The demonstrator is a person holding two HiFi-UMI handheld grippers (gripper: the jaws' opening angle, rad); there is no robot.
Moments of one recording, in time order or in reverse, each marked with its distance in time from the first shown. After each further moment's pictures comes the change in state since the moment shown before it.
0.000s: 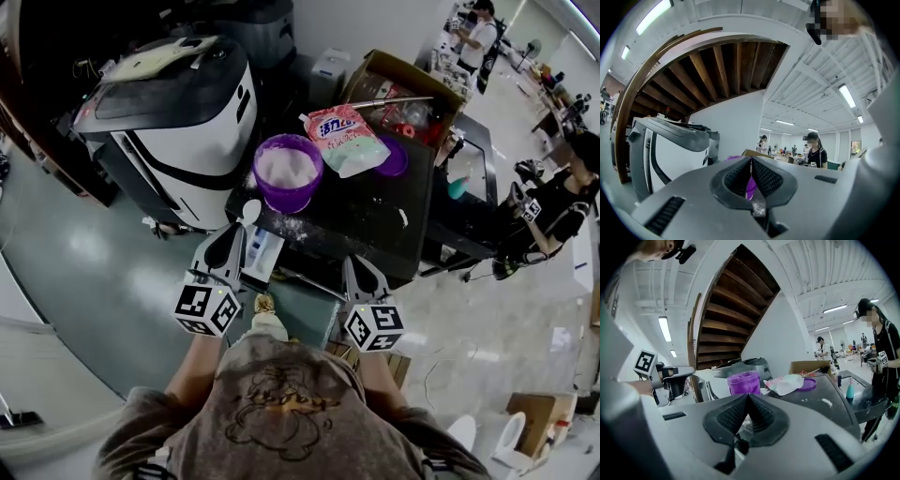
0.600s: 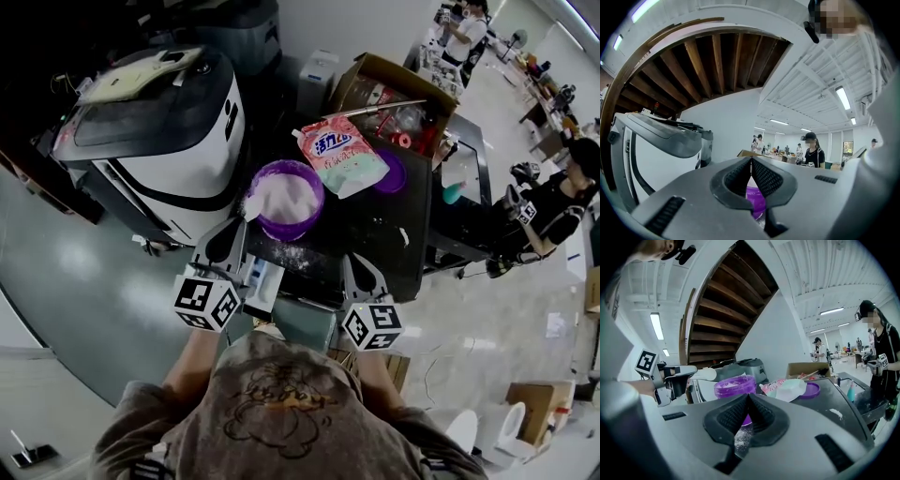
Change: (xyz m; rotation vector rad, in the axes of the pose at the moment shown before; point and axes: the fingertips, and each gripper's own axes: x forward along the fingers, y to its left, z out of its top) left arm 0.091 0.044 0.014 0.002 0.011 -0.101; right arm 0.077 -0.014 0.025 0.004 -0.009 -0.071
